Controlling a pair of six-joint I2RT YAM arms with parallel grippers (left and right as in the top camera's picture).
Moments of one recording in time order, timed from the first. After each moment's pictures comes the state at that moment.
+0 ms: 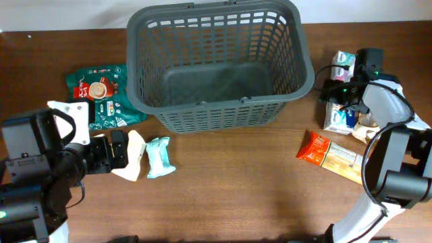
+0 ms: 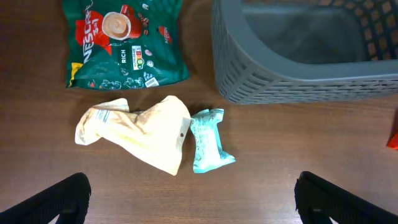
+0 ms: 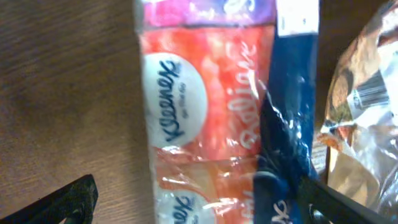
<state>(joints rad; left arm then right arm) 0.17 1.04 1.52 -1.39 0.17 0.05 -0.23 1.98 1.42 -0.66 -0.02 0.12</state>
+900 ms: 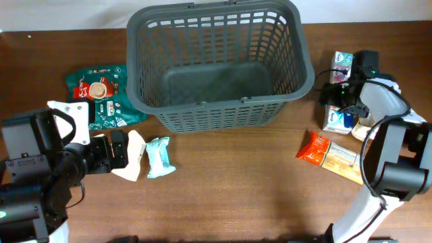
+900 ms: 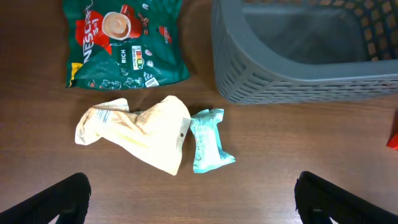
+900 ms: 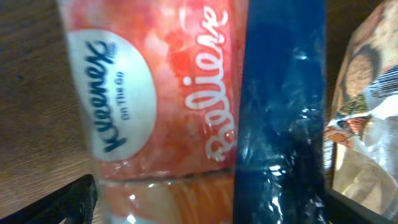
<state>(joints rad) 0.17 1.04 1.52 -1.39 0.17 0.05 -0.23 2.04 1.44 -0.69 0.02 0.14</state>
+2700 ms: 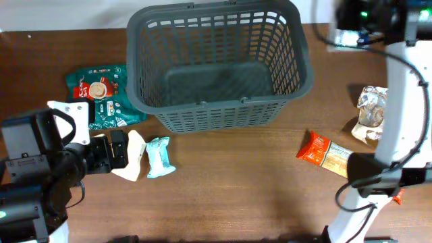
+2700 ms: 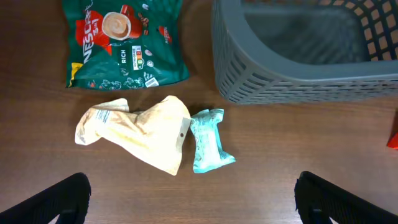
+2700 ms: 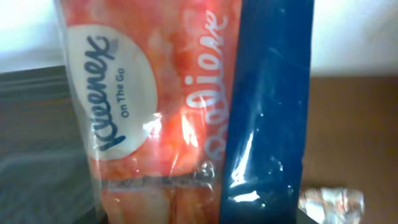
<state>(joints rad) 0.17 1.04 1.52 -1.39 0.17 0.05 0.00 2.04 2.62 -1.32 -0.05 -0.01</state>
